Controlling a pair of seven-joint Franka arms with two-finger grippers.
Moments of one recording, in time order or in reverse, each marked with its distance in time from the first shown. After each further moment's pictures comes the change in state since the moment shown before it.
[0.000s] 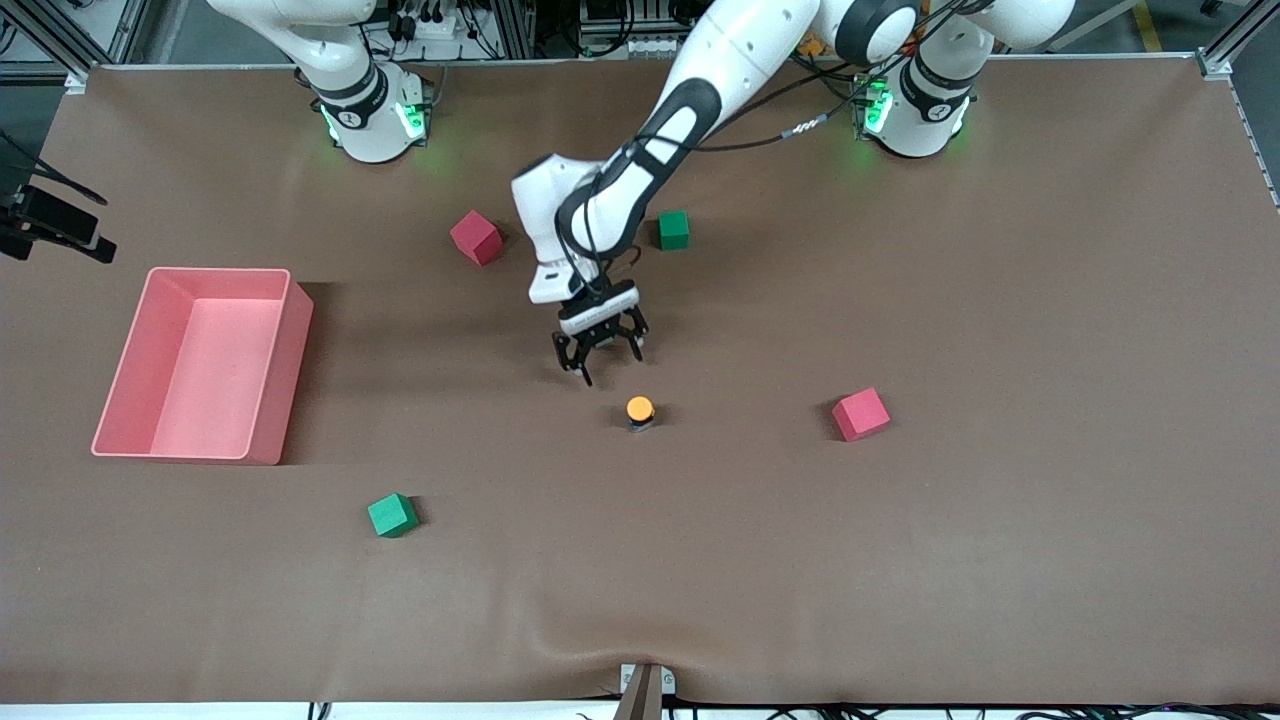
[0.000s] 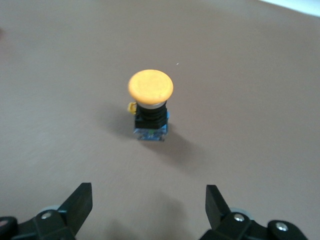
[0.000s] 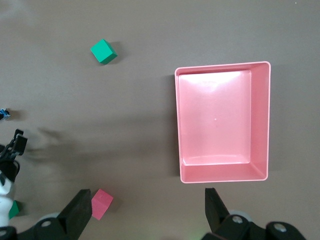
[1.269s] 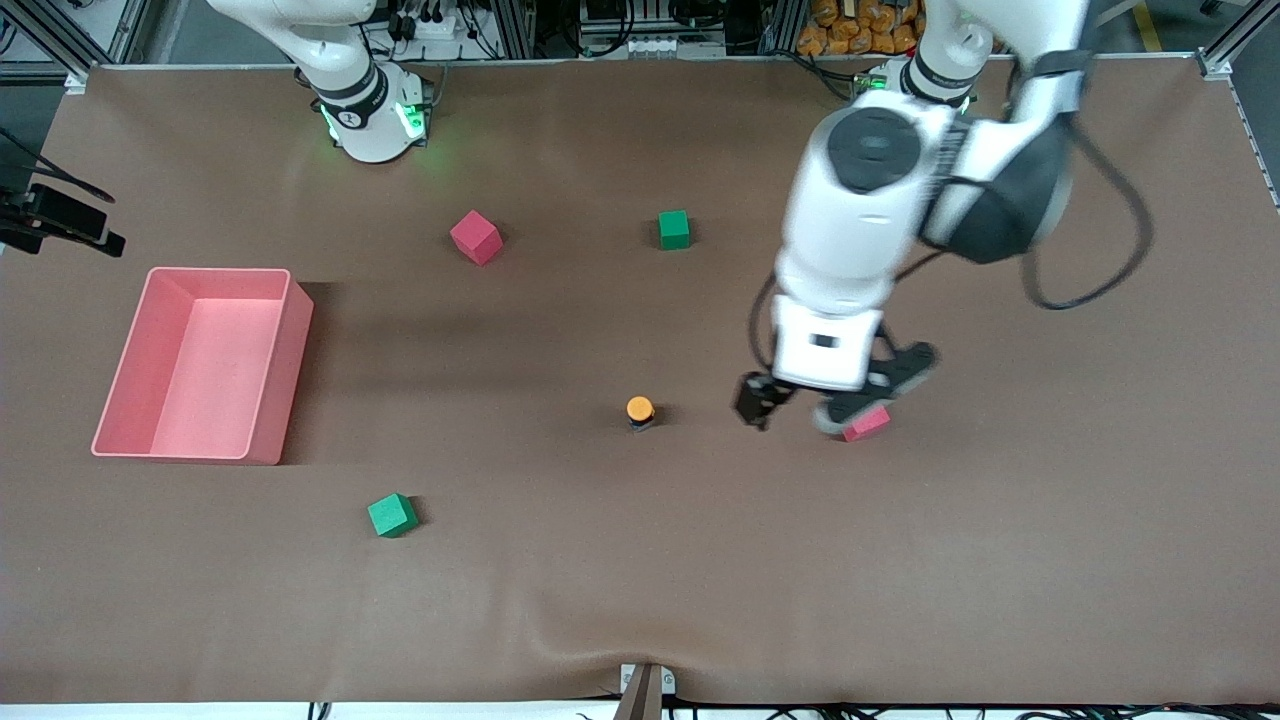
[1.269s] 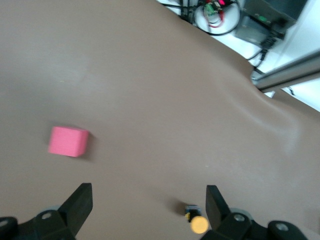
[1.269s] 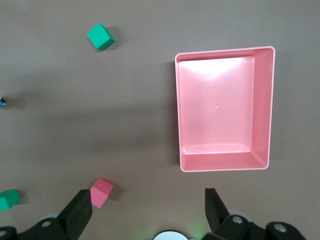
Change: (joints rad) left arm 0.557 -0.510 0.009 0.005 -0.701 -0.234 0.988; right arm 0.000 0.006 -0.001 -0.001 0.000 -0.054 0.000
